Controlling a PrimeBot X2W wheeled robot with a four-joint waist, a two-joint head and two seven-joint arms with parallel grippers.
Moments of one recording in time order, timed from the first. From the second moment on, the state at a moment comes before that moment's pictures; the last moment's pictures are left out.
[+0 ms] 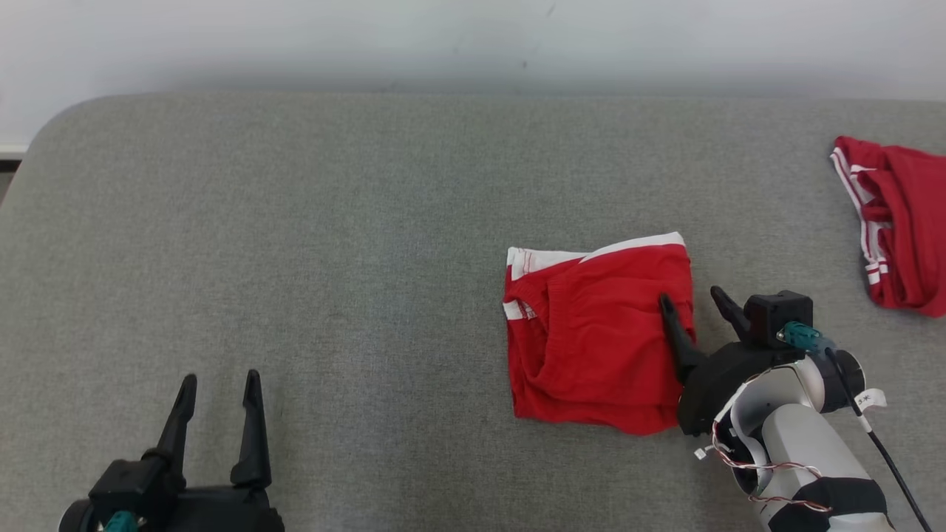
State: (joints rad) left arm -0.07 0.05 0.06 0.16 -0.14 -0.09 -0.26; right arm -0.50 -0.12 0.12 0.67 0.17 0.13 -0.04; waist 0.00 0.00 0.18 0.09
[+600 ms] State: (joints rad) left arm -0.10 0.05 0.06 0.18 -0.15 -0.09 -0.26; right arm -0.56 -0.08 0.18 0.90 0.24 0.13 -0.12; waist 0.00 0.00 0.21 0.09
